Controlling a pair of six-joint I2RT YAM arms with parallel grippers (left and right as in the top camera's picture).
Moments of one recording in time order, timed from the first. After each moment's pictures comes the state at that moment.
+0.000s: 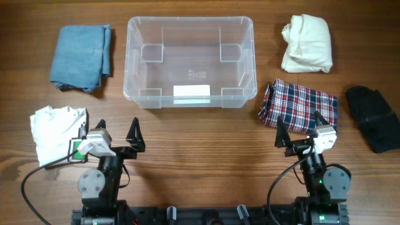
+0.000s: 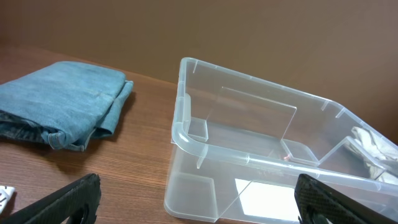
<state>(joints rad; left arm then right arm) 0.03 0.01 0.02 -0.09 0.10 -0.30 -0.04 0.02 0.01 0.01 -0.17 0.02</state>
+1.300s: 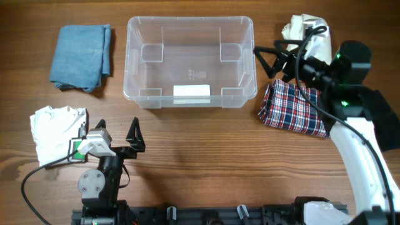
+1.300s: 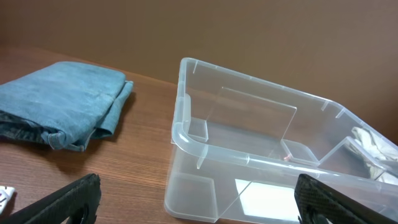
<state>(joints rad) 0.03 0.01 0.02 -0.08 0.10 -0.30 -0.04 1.34 0.94 0.16 -0.90 0.36</state>
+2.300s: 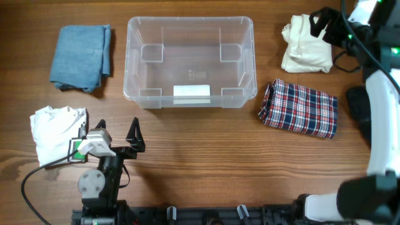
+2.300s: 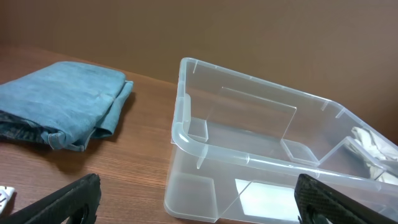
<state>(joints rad) 0.03 0.01 0.02 -0.08 0.10 -0.30 -0.20 1.64 1.58 -0.68 -0.26 0.20</state>
